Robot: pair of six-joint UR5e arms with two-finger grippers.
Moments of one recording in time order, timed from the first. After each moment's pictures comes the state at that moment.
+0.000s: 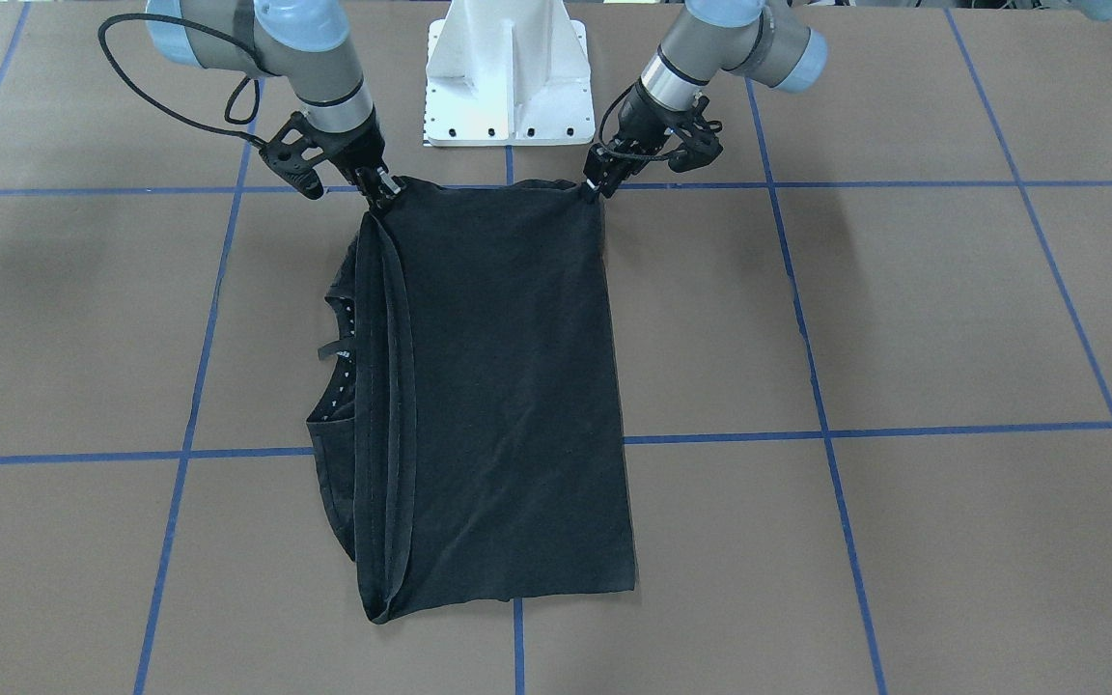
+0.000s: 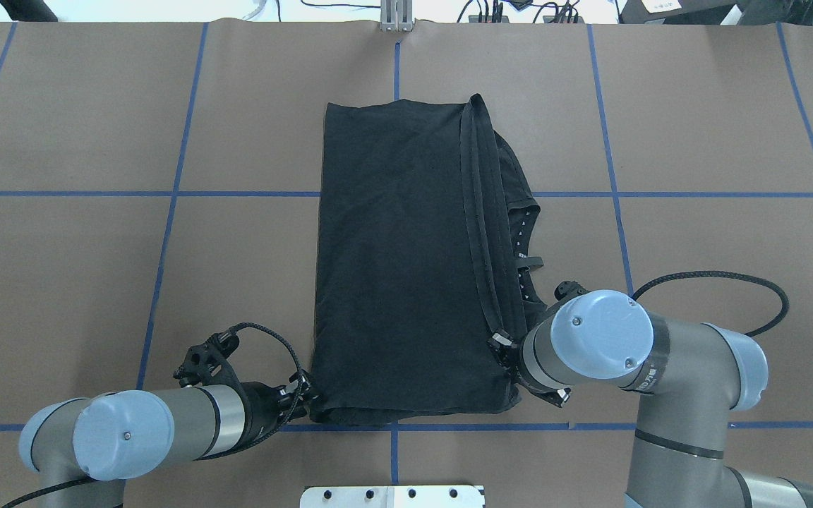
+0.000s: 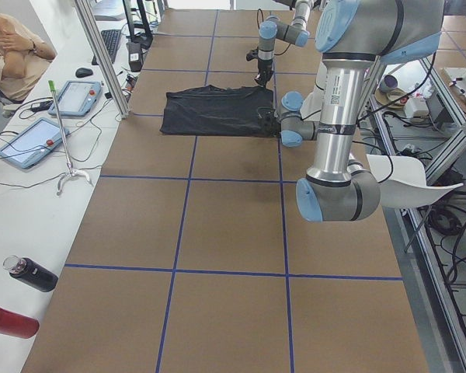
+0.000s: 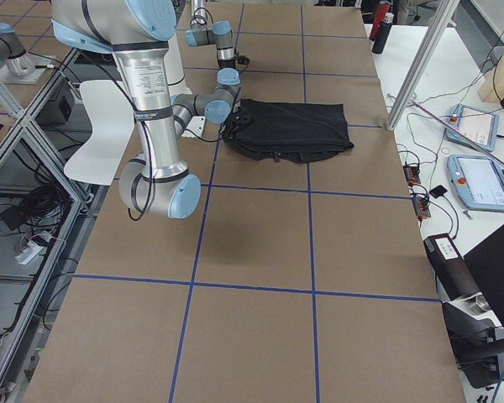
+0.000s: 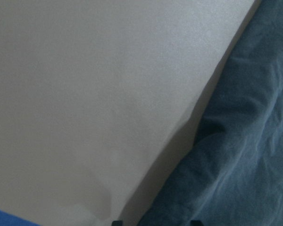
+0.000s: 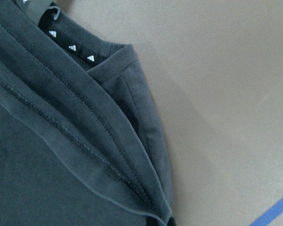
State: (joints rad) left arm -0.16 -1.79 -1.89 -2.27 -1.55 -2.11; right arm 0.32 -1.28 2.00 -1.49 1.80 2.10
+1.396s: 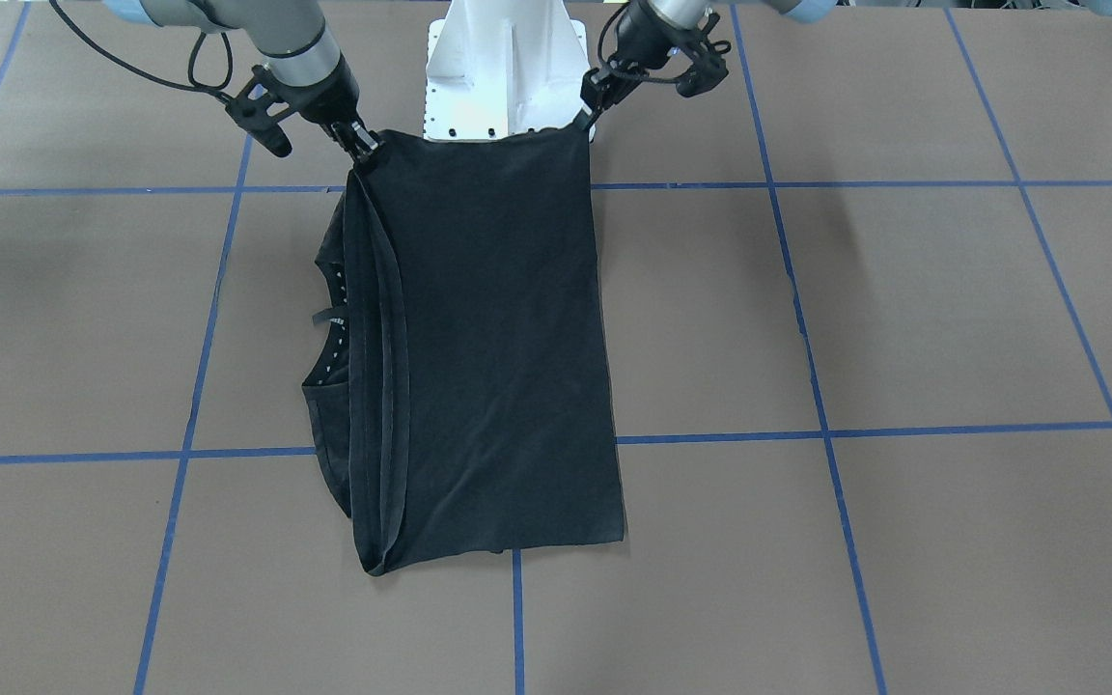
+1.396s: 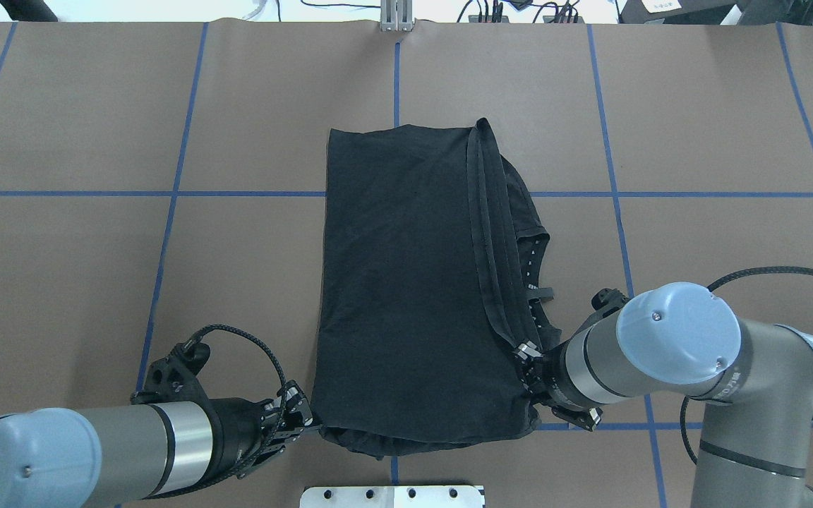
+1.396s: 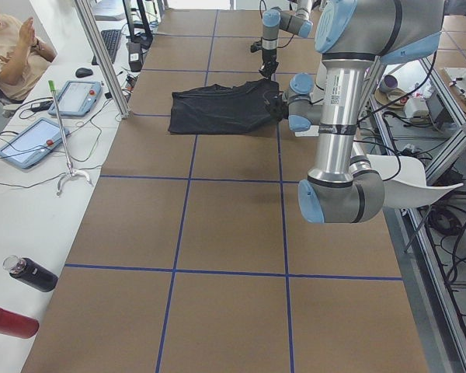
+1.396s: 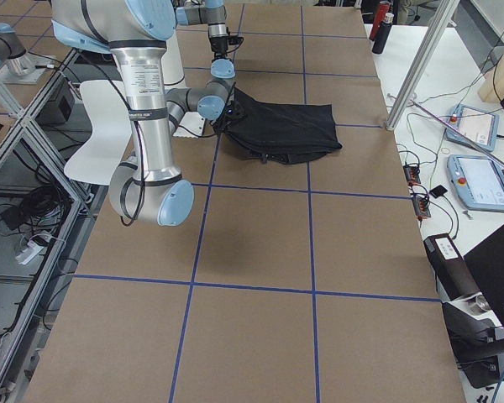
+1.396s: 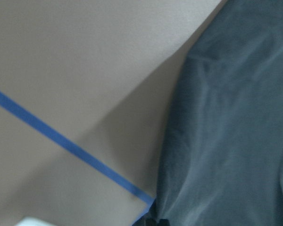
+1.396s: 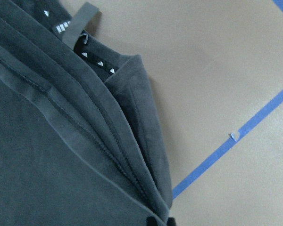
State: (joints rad) left arm -0.14 -1.75 -2.22 -2.06 -1.57 -2.25; right arm 0.35 -1.37 2.18 -1.48 1.93 2.20
